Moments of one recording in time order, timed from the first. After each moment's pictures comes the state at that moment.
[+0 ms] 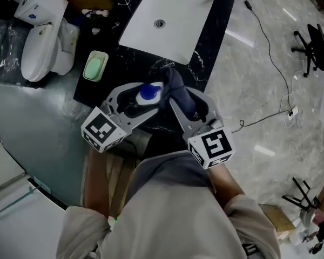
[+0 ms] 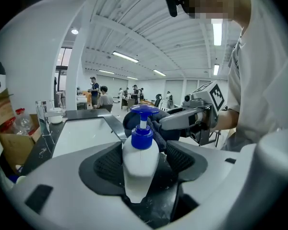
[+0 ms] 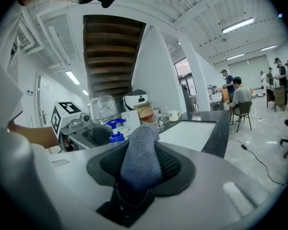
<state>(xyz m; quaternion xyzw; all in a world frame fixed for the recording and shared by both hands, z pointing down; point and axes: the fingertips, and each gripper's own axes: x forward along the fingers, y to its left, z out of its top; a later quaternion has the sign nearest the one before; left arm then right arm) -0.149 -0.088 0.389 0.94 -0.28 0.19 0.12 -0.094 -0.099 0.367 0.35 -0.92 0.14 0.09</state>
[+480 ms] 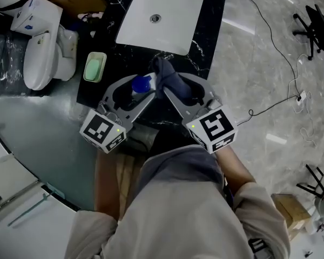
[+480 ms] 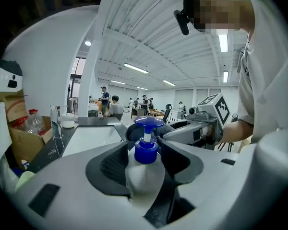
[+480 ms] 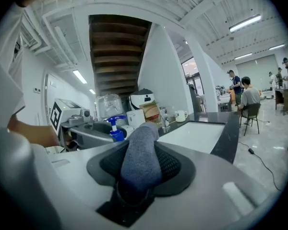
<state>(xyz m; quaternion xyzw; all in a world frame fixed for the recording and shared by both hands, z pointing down) -0.161 -0.104 0.370 0.92 -0.35 0.12 0.11 -0.111 -0.106 0.375 0.31 -0.94 0.13 0.10</state>
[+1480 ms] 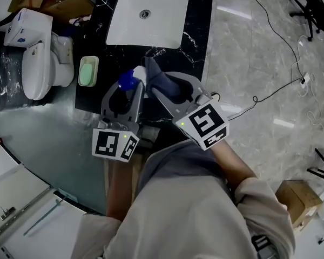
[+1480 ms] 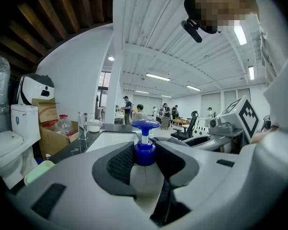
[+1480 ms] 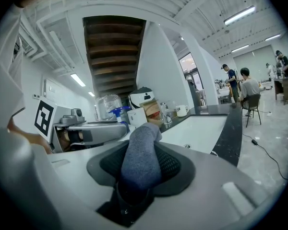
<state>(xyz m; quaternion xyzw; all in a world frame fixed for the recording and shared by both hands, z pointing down) -0.170 -0.115 0.365 0.86 -0.50 0.08 0.10 -0.121 -0.101 0.390 0.31 -0.93 0.17 0.09</state>
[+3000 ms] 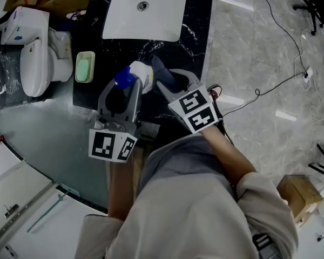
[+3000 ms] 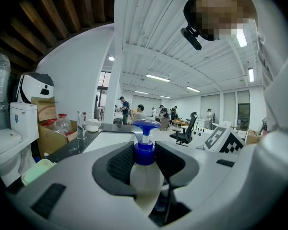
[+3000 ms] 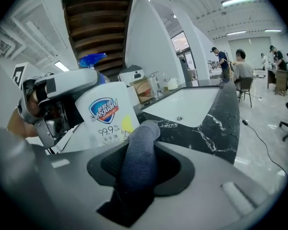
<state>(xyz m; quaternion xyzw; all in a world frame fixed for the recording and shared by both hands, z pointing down) -0.167 -0.113 0.365 0.86 -0.50 0.07 0.10 -0.119 -0.107 0.487 0.33 -0.89 0.24 0.20</state>
